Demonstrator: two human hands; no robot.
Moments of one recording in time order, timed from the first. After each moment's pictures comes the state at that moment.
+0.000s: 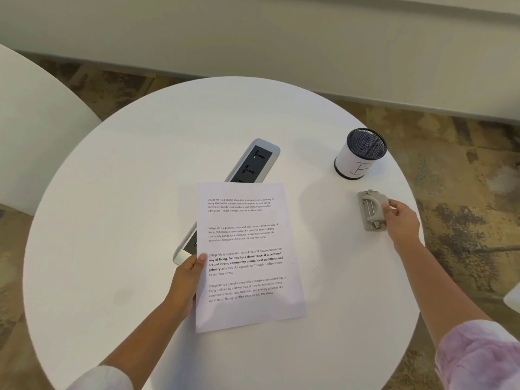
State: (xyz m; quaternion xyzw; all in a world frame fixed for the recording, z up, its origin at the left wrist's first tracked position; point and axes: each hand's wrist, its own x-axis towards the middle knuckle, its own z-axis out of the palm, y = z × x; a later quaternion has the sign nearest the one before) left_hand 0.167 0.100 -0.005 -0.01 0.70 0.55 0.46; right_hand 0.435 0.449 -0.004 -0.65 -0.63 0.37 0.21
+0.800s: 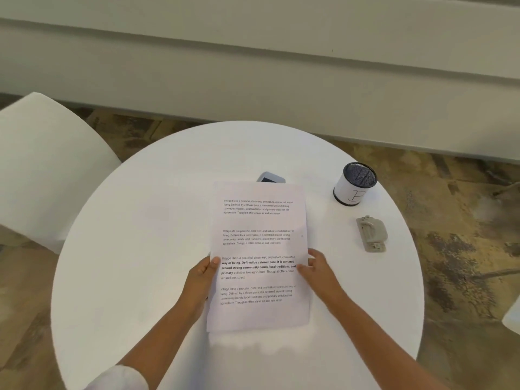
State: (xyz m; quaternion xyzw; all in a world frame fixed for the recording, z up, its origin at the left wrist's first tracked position) left_hand 0.142 0.099 0.035 0.11 0.67 0.58 0.44; right_hand 0.335 0.261 0.044 -0.53 -0.61 0.58 0.09
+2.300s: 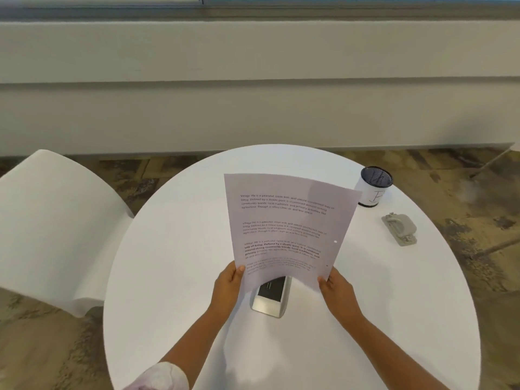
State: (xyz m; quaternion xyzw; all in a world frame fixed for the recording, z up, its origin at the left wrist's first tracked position) left_hand 0.045 0.087 0.033 0.33 0.70 0.49 0.40; right_hand 0.260 0.176 0.044 -0.56 -0.69 0.42 0.19
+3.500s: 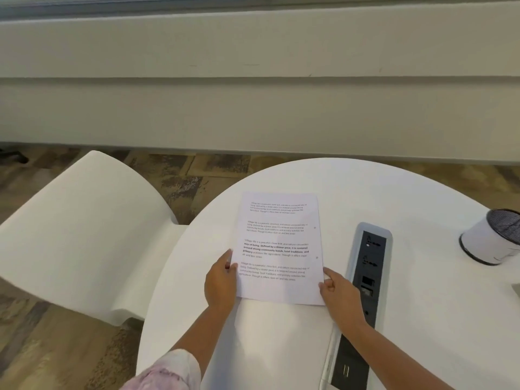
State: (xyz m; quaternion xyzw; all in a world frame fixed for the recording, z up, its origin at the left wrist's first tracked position) left_hand -0.133 0.148 -0.005 0.17 0.88 0.40 0.21; right_hand 0.073 0.252 -0.001 -0.55 -0.67 0.46 0.16
